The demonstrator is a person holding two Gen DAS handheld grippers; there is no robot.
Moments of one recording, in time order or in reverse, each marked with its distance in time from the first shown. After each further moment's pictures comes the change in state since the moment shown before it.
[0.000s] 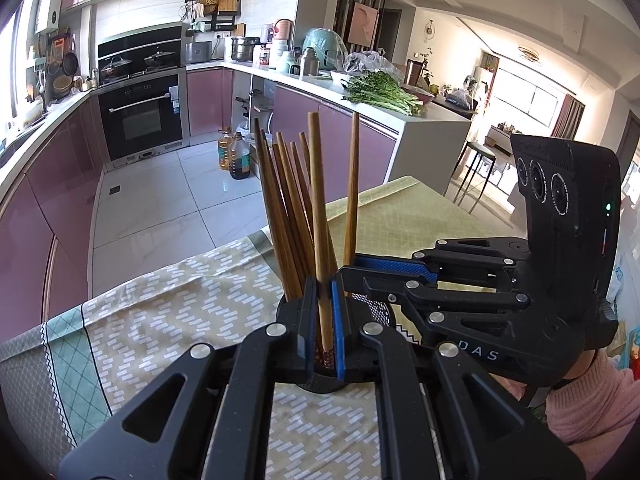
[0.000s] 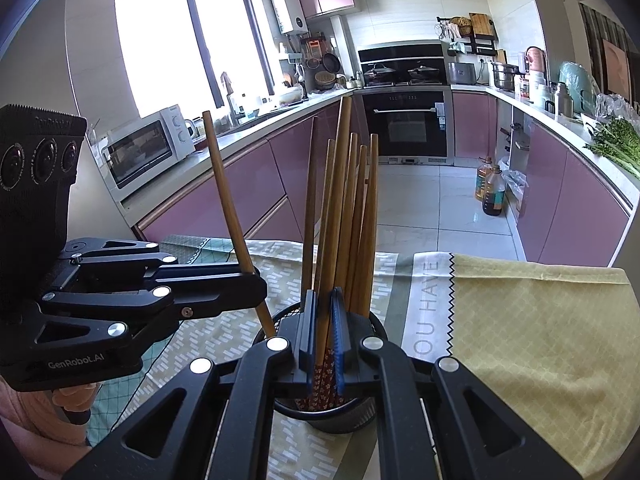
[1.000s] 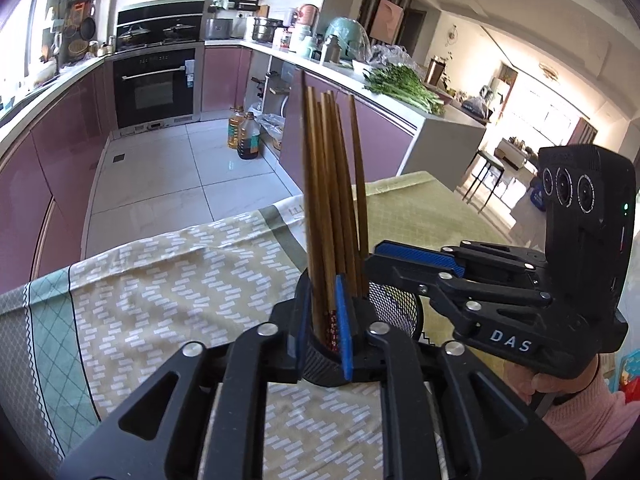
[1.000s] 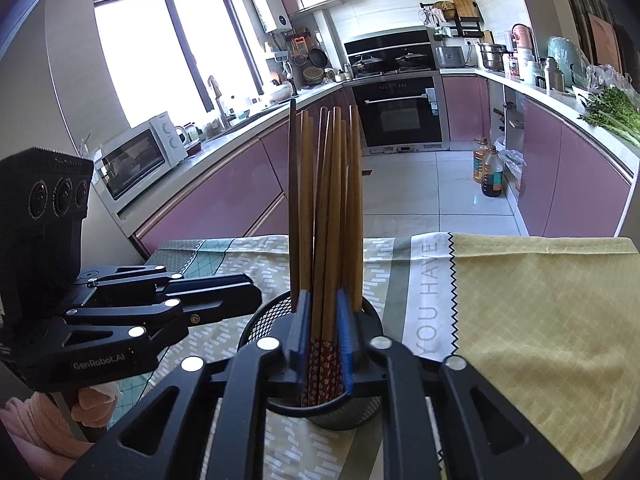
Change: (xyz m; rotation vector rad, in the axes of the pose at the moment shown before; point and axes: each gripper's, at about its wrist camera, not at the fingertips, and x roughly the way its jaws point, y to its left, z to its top) left arm 0.022 0.027 -0.025 -0.124 0.021 0.003; right arm 0.005 -0.015 -0.011 0.080 0.011 0.017
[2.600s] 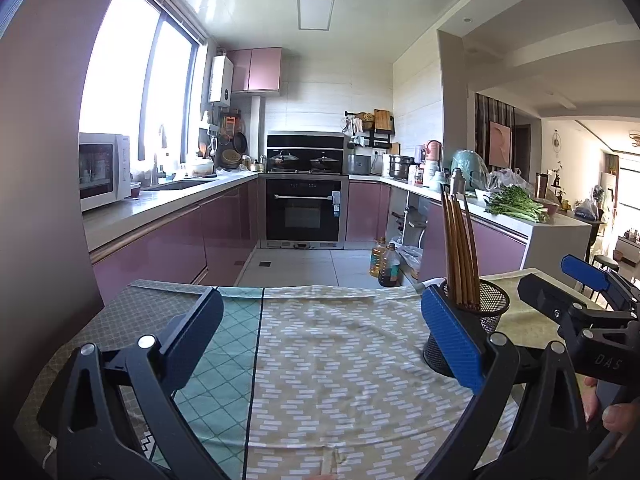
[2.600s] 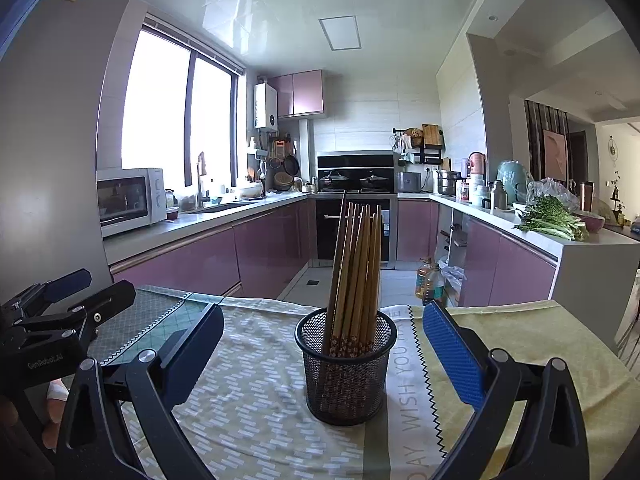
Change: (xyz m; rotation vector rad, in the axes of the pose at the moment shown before) left arm -0.151 -0.012 -0.129 -0.068 -0.555 0.541; right arm -0.074 0.091 -0.085 -0.170 -0.456 -0.260
